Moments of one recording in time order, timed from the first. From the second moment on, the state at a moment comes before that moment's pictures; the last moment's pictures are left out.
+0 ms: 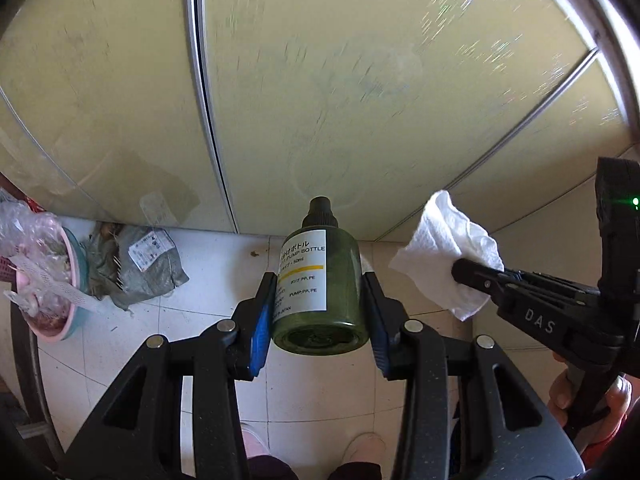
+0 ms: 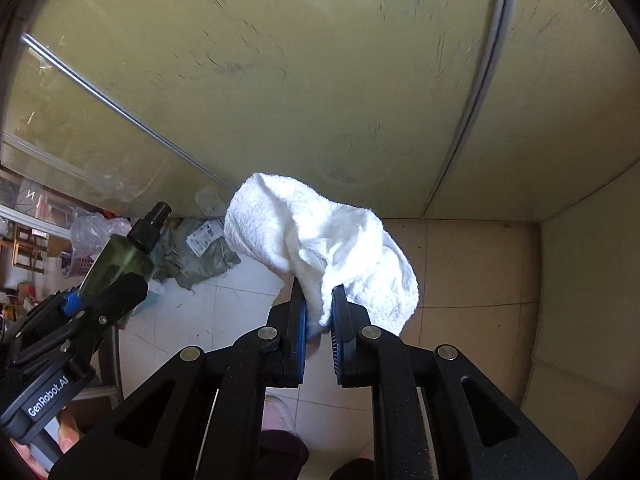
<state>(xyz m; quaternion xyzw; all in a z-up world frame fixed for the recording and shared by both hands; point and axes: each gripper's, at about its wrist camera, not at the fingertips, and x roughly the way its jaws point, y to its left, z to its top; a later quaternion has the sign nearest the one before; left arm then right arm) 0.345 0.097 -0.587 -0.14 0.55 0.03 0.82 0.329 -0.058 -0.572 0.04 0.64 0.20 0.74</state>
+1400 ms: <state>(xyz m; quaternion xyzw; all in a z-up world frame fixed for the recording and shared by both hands) 0.346 0.060 -0.462 -0.07 0.55 -0.02 0.83 0.330 -0.097 -0.428 0.06 0.59 0.18 0.78</state>
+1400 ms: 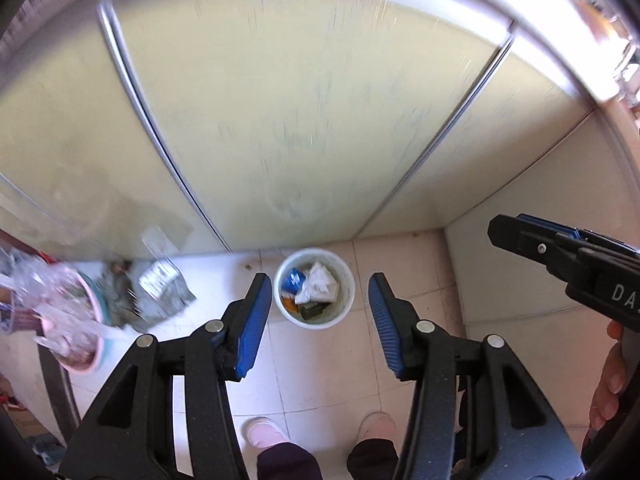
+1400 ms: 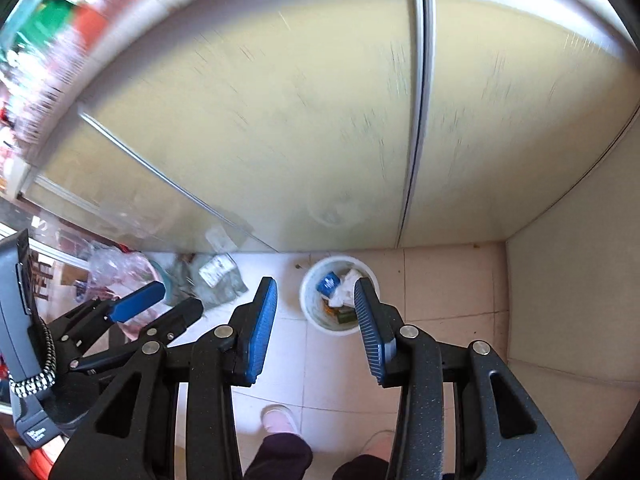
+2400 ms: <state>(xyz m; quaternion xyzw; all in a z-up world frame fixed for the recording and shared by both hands) 0.244 0.142 -0.032 -0.03 0.25 -0.04 0.97 0.230 -0.071 -0.036 0.08 0.28 0.12 0.95</state>
